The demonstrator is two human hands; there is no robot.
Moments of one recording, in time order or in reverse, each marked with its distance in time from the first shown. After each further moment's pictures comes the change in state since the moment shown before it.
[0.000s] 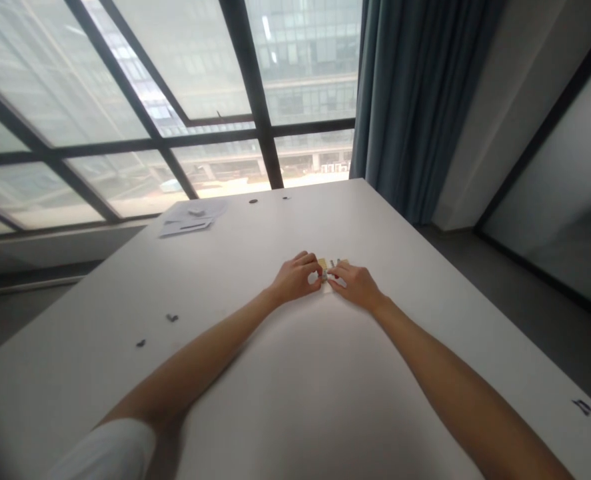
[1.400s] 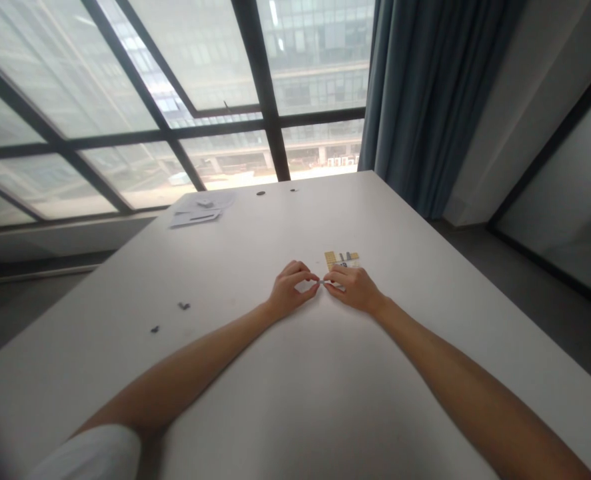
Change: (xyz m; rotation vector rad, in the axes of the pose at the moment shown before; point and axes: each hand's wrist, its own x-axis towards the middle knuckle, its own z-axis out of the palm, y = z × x) left_hand -0.059 0.007 0.004 -0.316 0.256 -0.107; right_hand 0.004 -0.031 0.009 0.081 -0.030 -0.115
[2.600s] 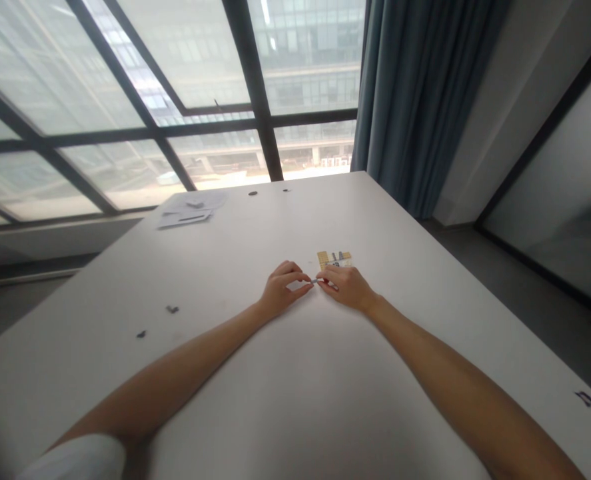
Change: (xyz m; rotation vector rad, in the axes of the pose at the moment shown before) left_hand 0.000 -0.006 0.002 -0.048 0.003 0.003; right_hand -0.002 0.006 0.003 0.014 -0.008 0.006
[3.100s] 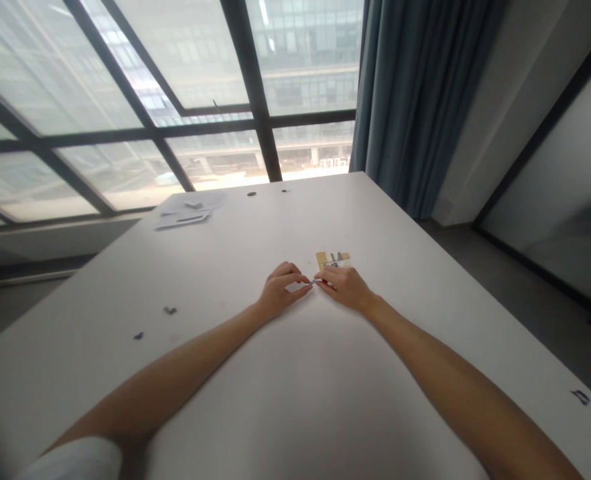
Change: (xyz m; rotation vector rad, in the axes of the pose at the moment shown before) left_hand 0.001 0.001 -0.002 0.001 -0.017 0.009; right_hand 0.001 -0.001 -0.001 -0.009 0.001 -0.005
